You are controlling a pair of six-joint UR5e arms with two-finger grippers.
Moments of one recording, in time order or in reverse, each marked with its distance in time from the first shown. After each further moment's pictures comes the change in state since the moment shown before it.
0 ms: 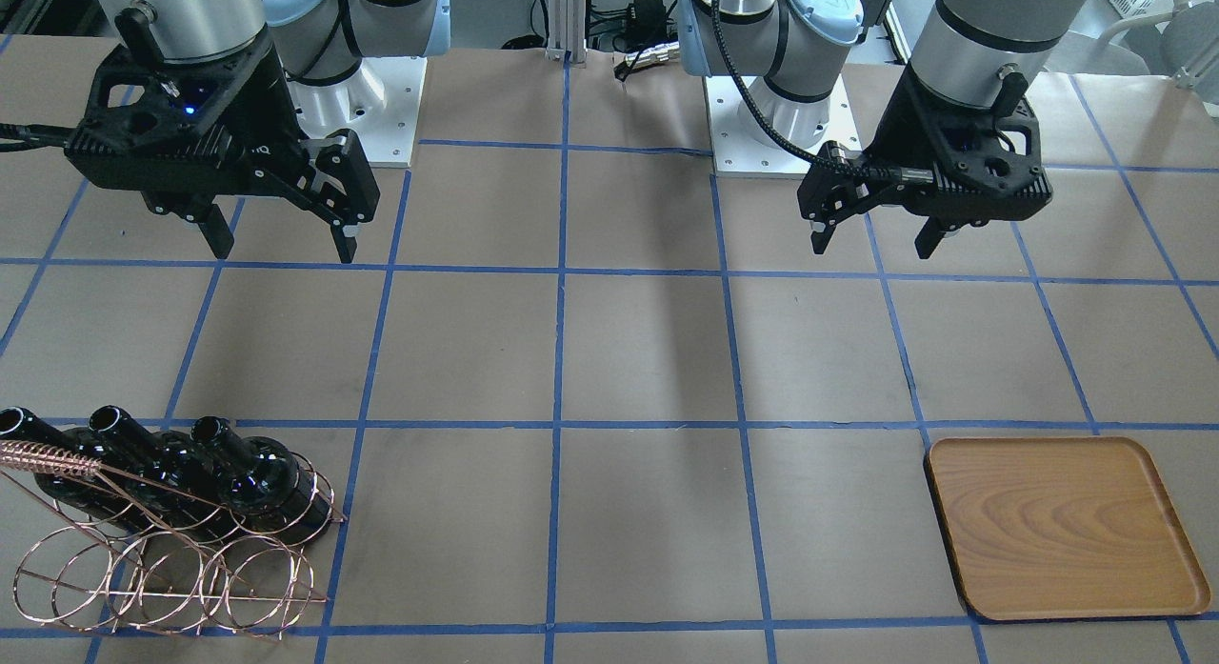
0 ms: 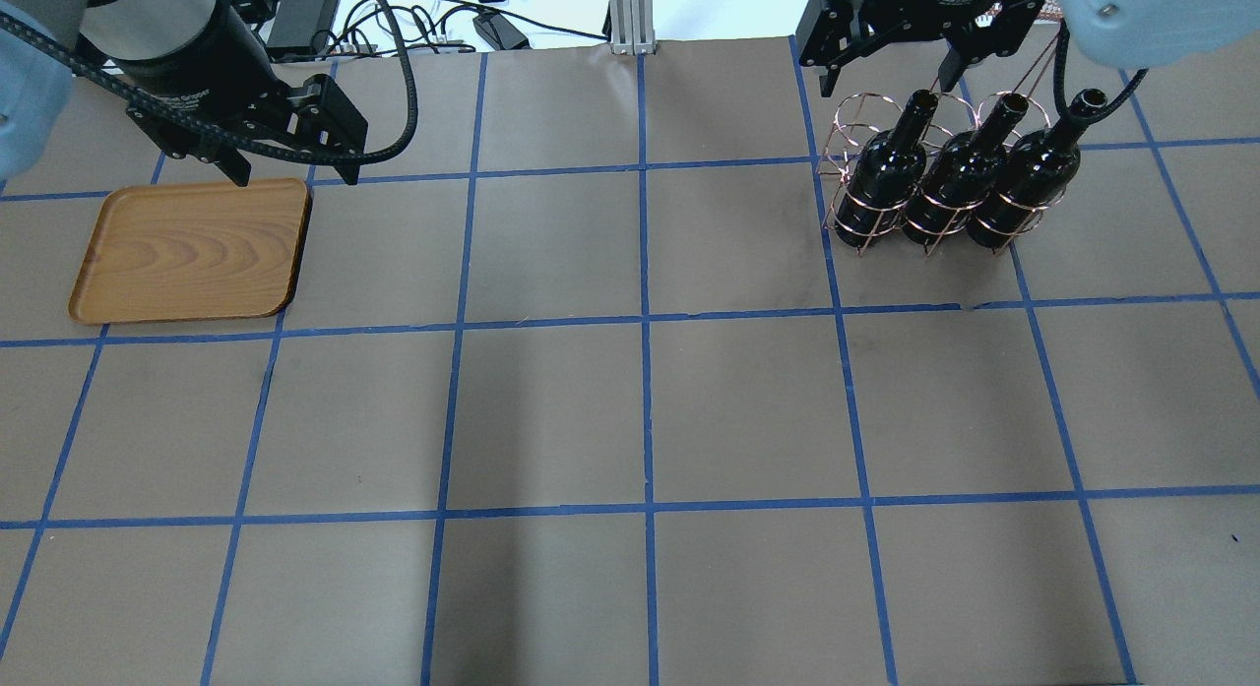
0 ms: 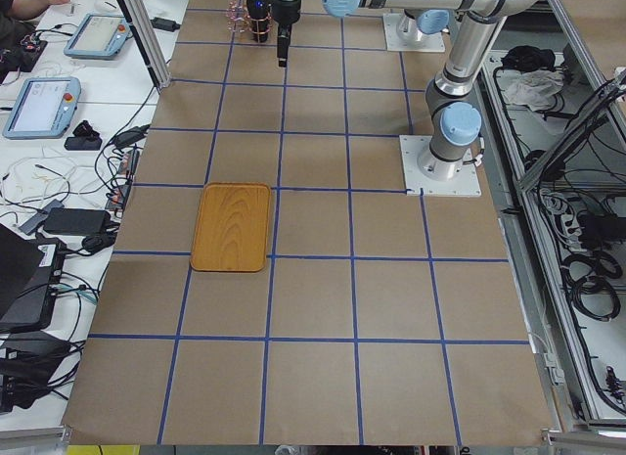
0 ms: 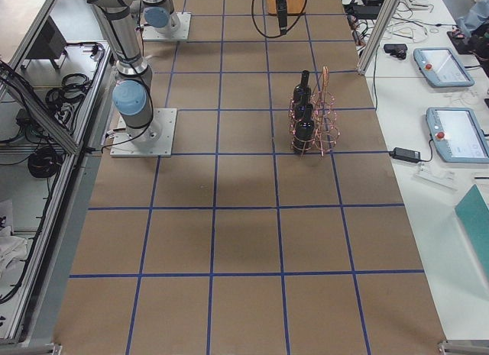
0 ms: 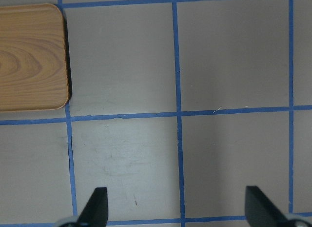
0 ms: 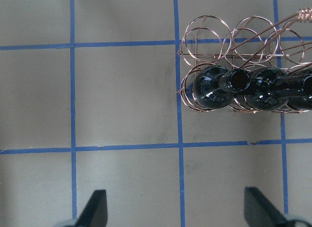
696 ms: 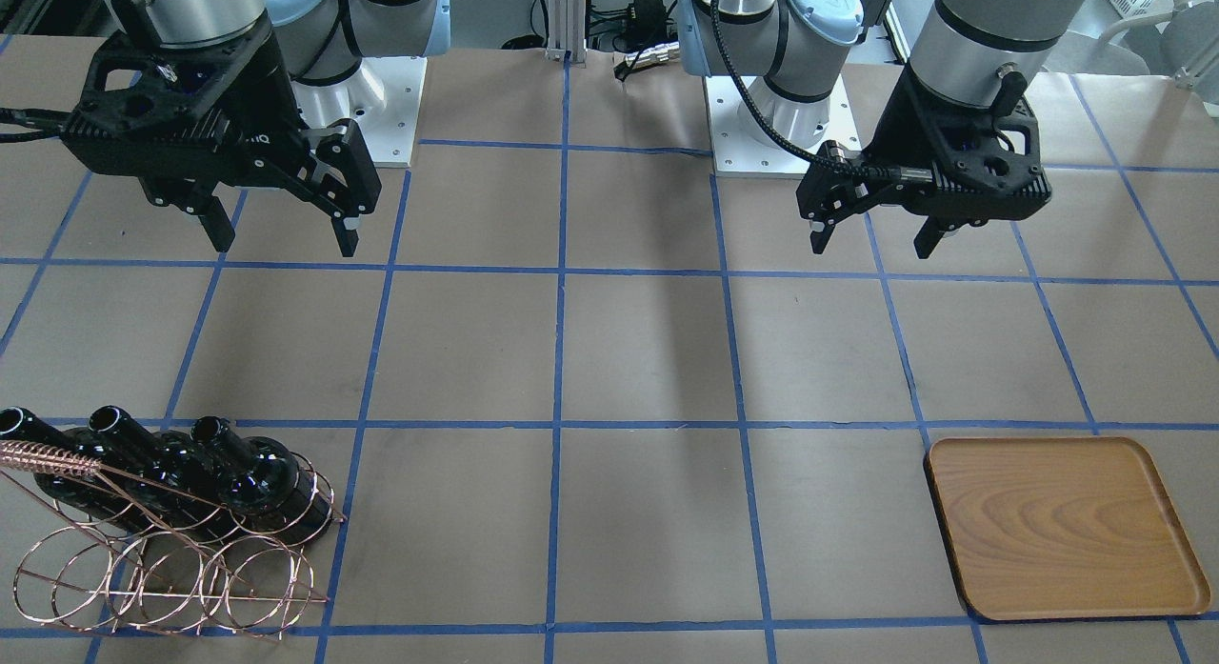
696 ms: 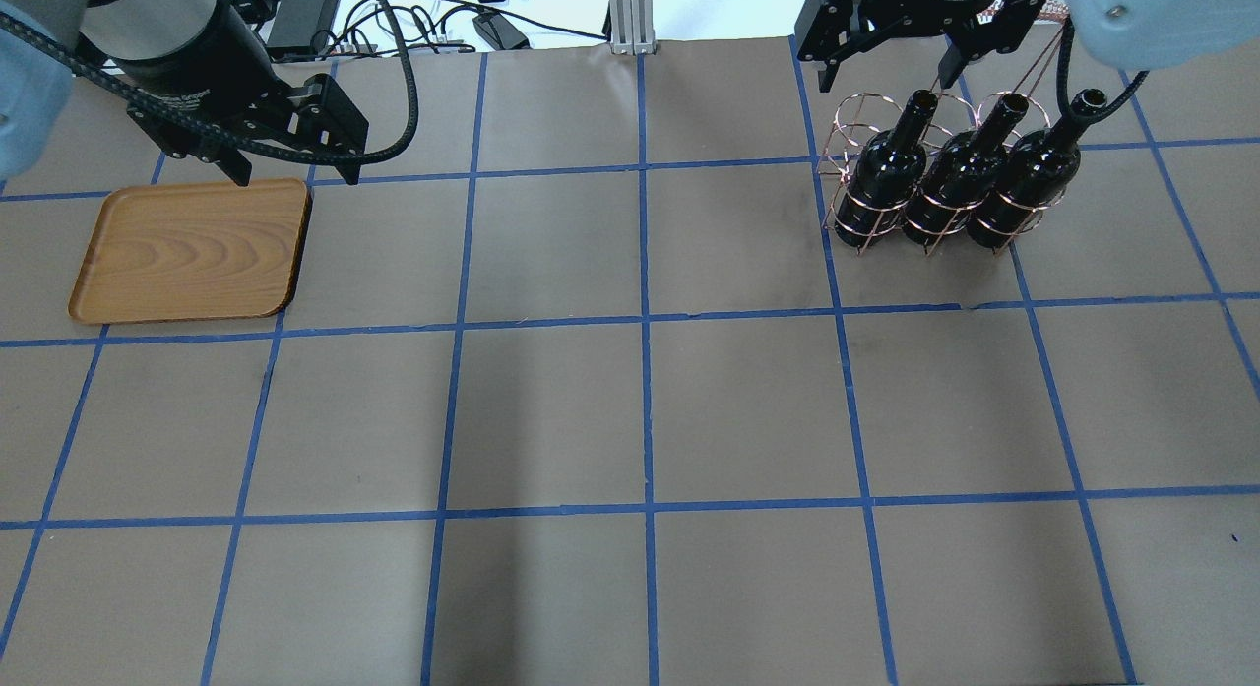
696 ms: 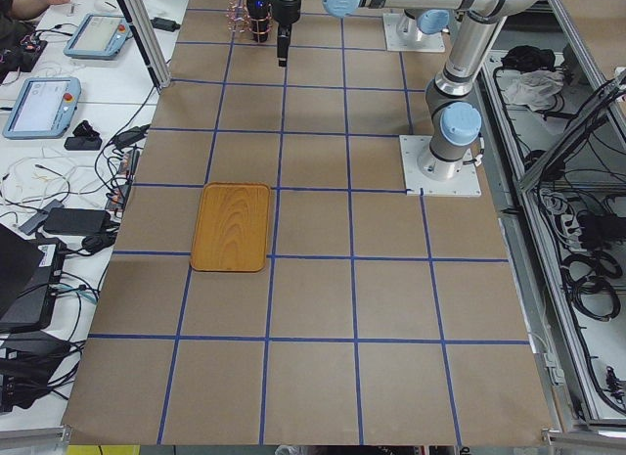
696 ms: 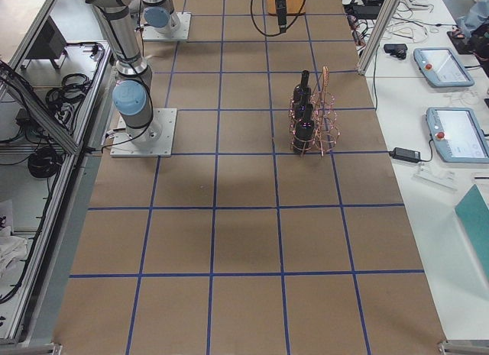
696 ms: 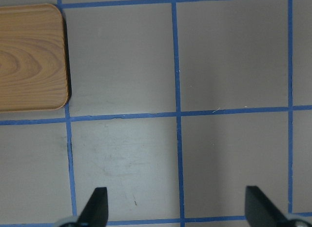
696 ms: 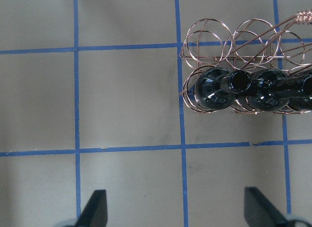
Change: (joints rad) left arm -0.001 0.000 0.001 0.000 -0.001 -0.001; right arm 0.004 -0.010 -0.002 -0.006 0.009 0.011
